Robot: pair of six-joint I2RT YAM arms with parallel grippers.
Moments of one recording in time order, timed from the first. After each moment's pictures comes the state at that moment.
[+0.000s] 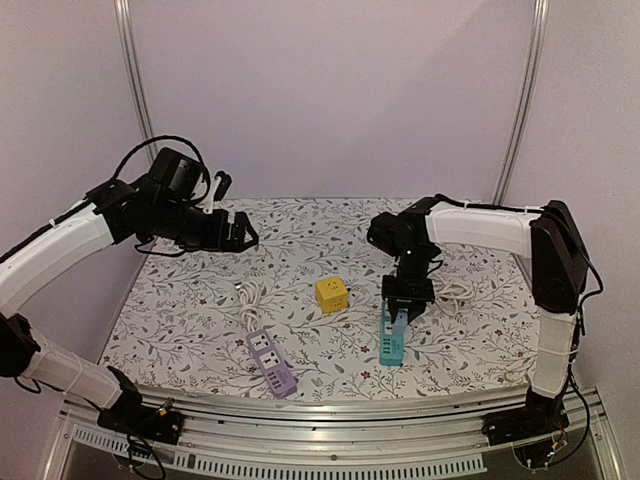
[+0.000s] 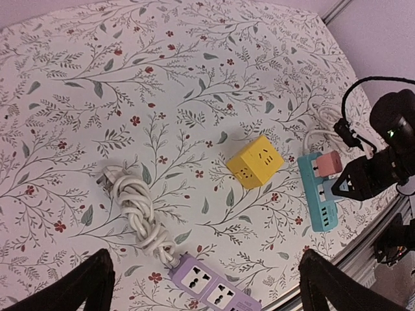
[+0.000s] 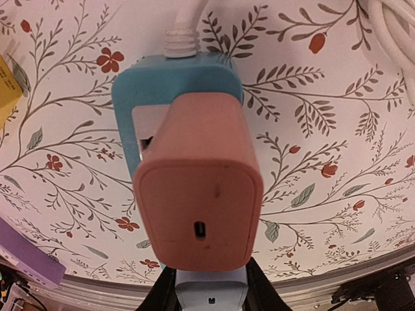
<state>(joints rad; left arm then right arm) -0.62 1.29 1.28 -0.78 0.02 -0.42 0.76 1.99 1.55 -1.20 -0.12 0.89</state>
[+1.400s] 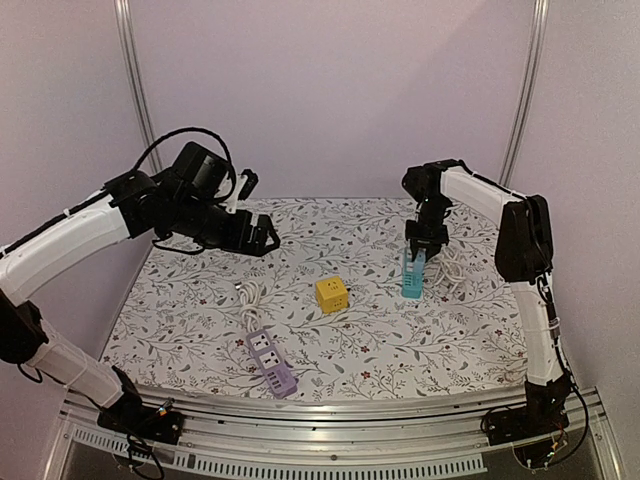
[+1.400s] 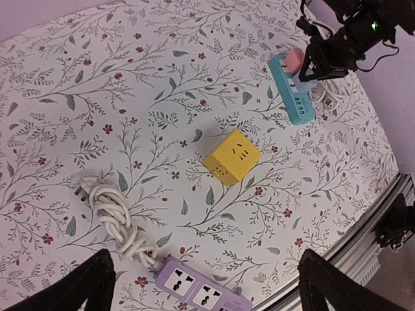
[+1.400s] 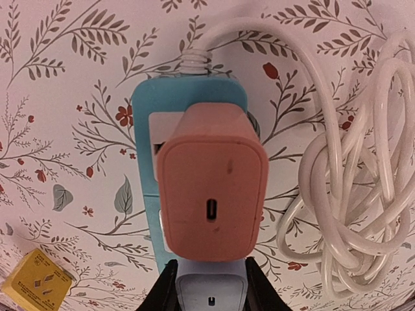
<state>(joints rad) -0.74 1.39 1.38 -0.81 -0.02 -0.41 0.40 2.38 2.20 -1.34 0.00 0.58</state>
